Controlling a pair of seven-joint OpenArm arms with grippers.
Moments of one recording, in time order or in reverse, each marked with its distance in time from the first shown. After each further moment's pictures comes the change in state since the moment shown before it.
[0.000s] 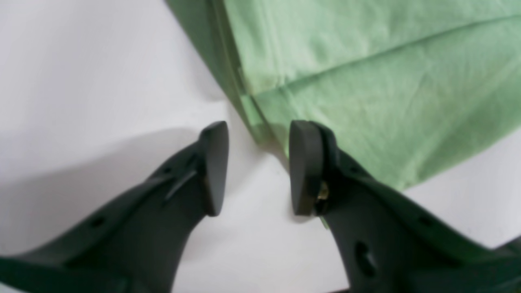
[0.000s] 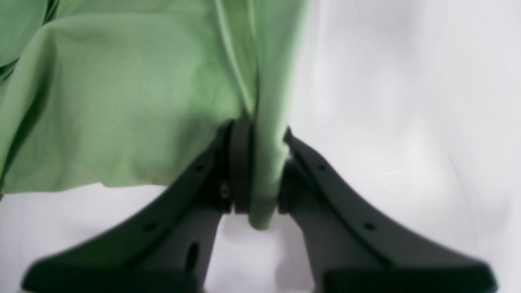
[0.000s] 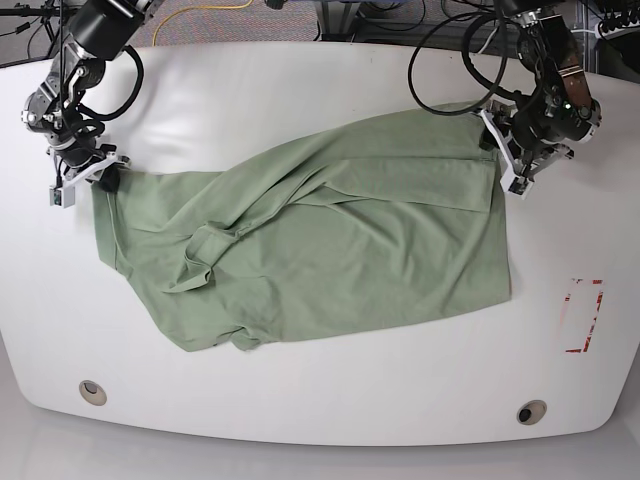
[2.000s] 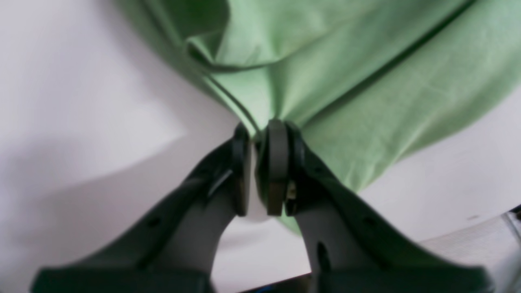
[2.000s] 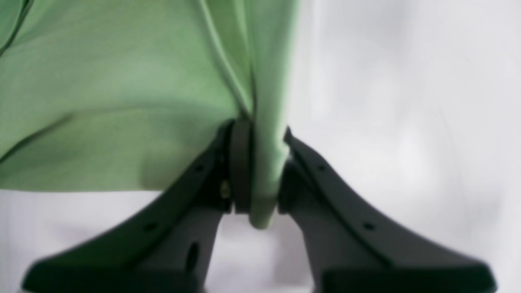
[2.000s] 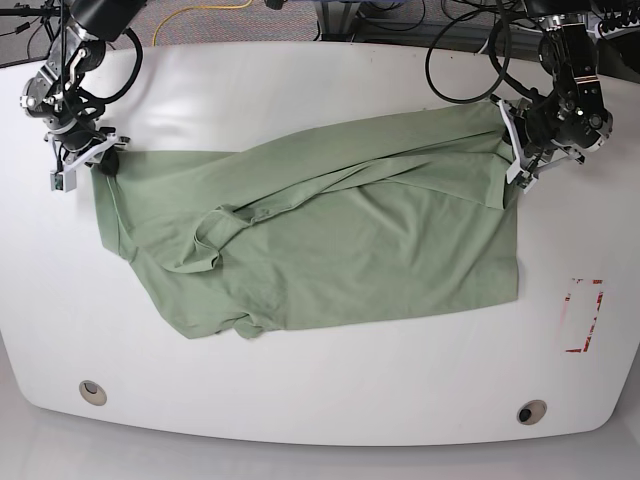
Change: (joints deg) left arm 0.8 -9.7 4.8 -2.8 -1.6 -2.6 1.5; right arm -6.0 -0.4 0.2 6.1 0.5 0.2 -1.0
